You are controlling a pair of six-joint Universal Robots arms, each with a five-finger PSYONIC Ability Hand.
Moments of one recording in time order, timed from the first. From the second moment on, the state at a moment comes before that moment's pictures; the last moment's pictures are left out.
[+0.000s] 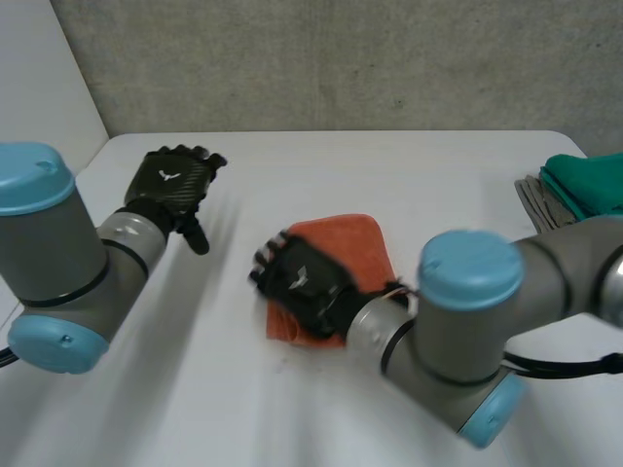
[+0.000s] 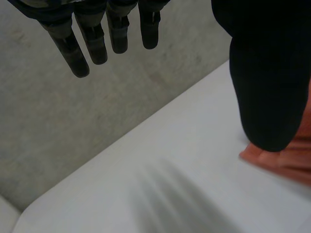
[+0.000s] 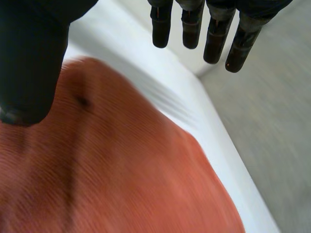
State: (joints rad) left arm 4.31 -1.93 -1.52 3.34 -1.54 3.43; right arm 2.27 -0.99 1.45 -0.23 1.19 2.39; left_hand 0.20 0.20 0.21 0.20 0.05; right_hand 0.26 0.31 0.31 0.31 0.14
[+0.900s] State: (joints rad) left arm 4.08 -2.30 -1.23 3.10 -1.59 3.46; right arm 2.09 -0.80 1.13 0.17 1.48 2.75; left_hand 0.21 0.21 0.21 0.21 0.05; right_hand 0.16 0.22 0.21 0.23 0.05
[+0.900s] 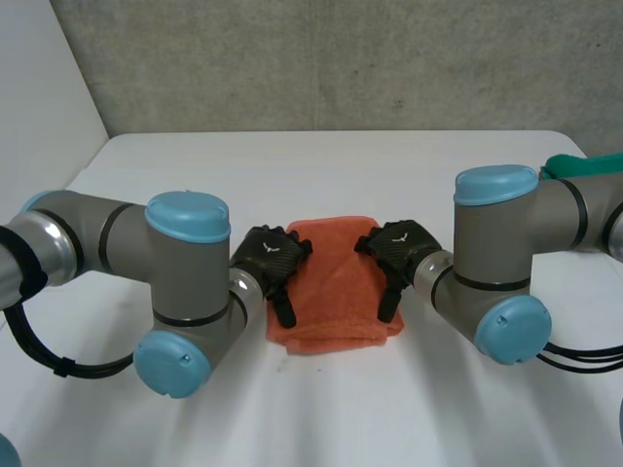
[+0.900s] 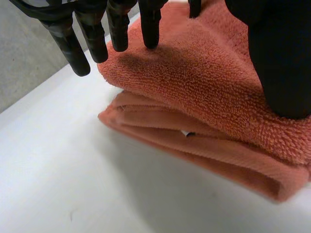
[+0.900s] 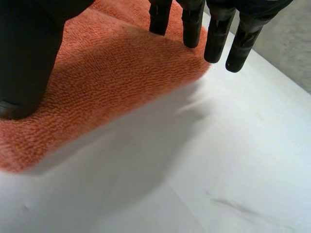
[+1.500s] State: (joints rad) left arm 4.21 -1.93 -1.23 2.93 -1.10 3.42; right arm 1.98 -1.08 1.60 -0.06 1.45 3.09; left_hand 0.21 0.20 0.21 0.21 0.05; right_hand 0.16 0.22 0.21 0.23 0.05
